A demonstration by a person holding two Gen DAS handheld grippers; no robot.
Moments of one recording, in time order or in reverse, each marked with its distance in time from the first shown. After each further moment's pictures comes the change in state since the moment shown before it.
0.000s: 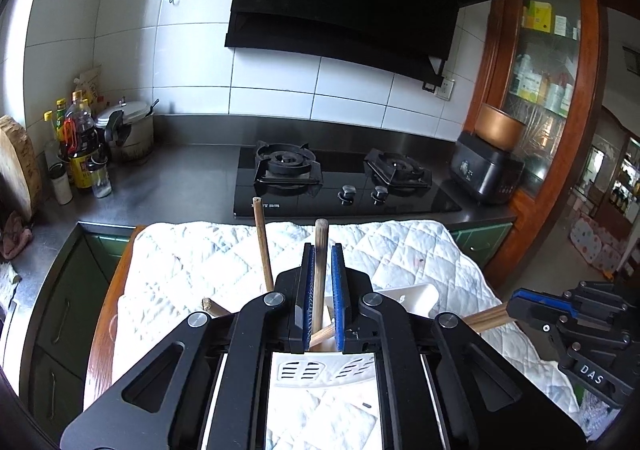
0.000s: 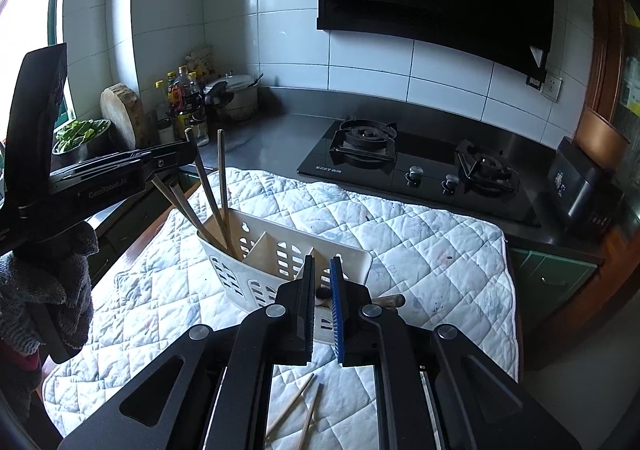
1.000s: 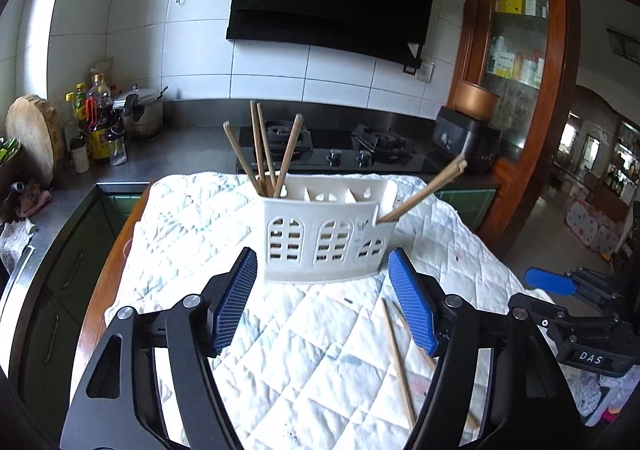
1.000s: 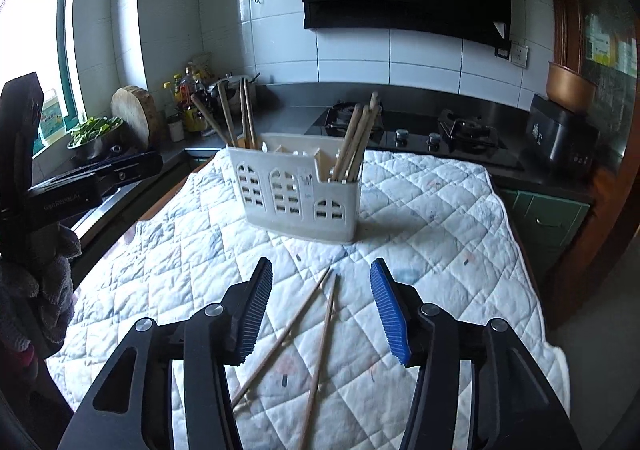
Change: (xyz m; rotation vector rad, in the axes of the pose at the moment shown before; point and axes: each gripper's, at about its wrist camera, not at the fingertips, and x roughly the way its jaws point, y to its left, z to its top) left arm -0.105 -0.022 -0.132 0.034 0.009 0.000; right arm -0.073 0.016 -0.157 0.087 -0.037 -0.006
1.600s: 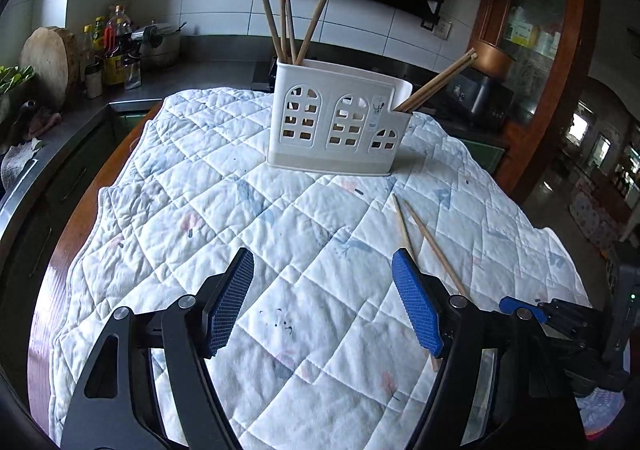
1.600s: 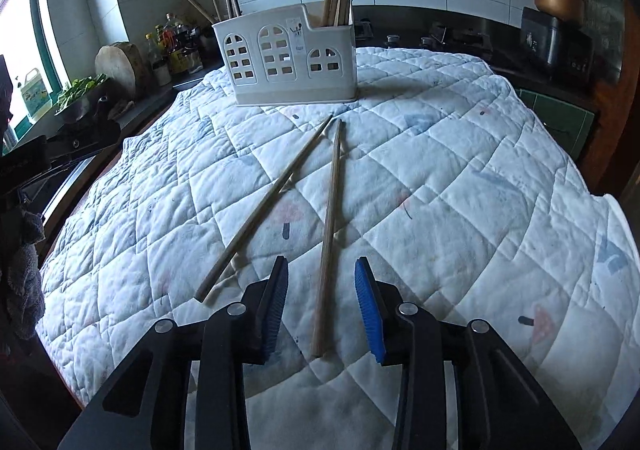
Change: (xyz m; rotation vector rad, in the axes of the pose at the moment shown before) left arm -0.001 0.013 -0.099 -0.085 0.152 0.018; right arm 0.036 0.007 -0.122 0.108 0.188 0.017
